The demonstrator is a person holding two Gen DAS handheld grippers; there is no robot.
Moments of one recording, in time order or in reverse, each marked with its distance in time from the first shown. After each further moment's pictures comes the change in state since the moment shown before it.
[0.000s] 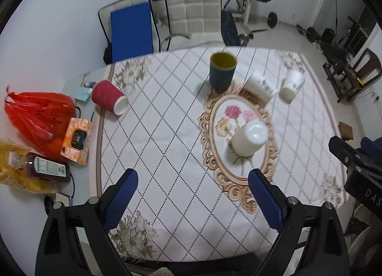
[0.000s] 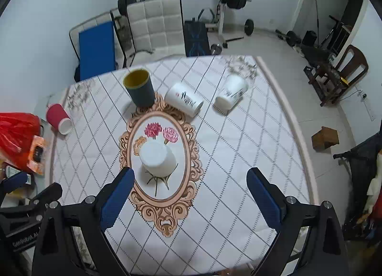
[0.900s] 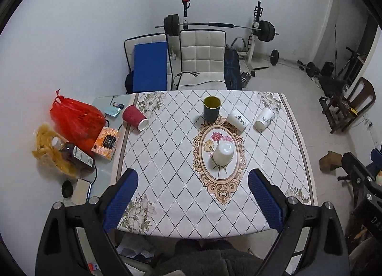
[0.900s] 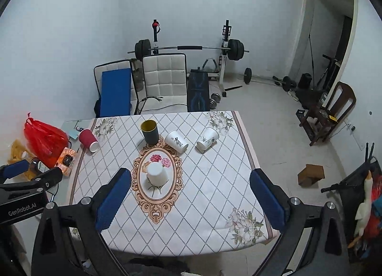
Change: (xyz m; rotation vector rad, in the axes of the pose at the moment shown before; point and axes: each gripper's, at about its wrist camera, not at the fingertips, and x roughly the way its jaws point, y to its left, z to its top) left arm -0.184 -0.031 -0.050 -0.078 -0.197 0.035; right arm -0.270 -0.065 -0.051 -0.083 -0.271 0.029
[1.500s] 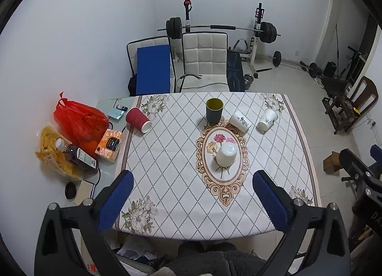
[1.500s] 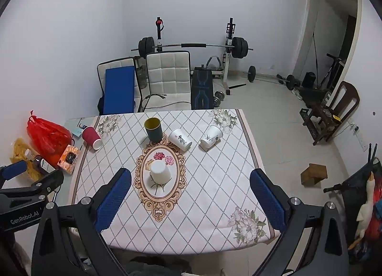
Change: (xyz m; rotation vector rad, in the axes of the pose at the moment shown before) left arm -0.004 -0.004 -0.004 0.009 -0.021 0.020; right arm 0.014 -0.001 0.011 -0.005 0.016 0.020
